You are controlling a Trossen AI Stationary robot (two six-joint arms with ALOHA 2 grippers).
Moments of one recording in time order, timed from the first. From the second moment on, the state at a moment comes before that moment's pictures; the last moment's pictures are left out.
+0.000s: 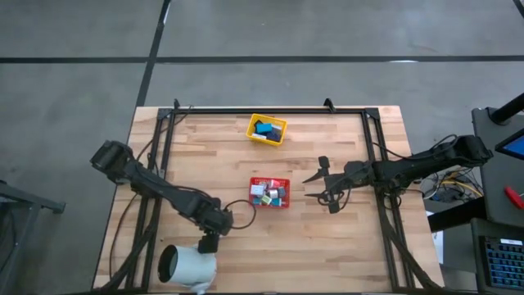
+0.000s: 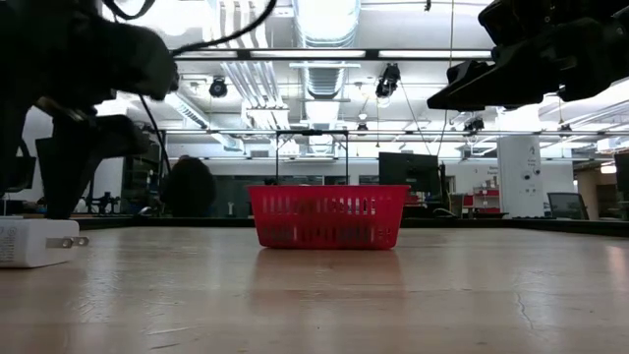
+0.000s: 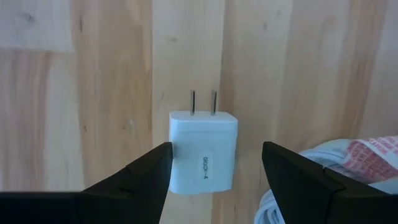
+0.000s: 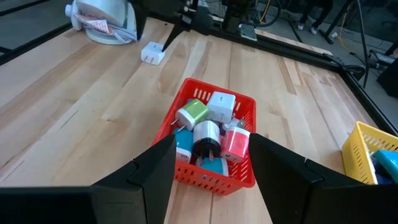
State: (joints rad) left arm -0.47 1.63 0.94 -0.66 0.14 -0.53; right arm 0.13 1.01 0.34 0.32 0.04 -0.19
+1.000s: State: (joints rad) left arm -0.46 1.74 0.94 -0.66 0.13 -0.53; right arm 0.13 1.02 0.34 0.32 0.04 -0.18
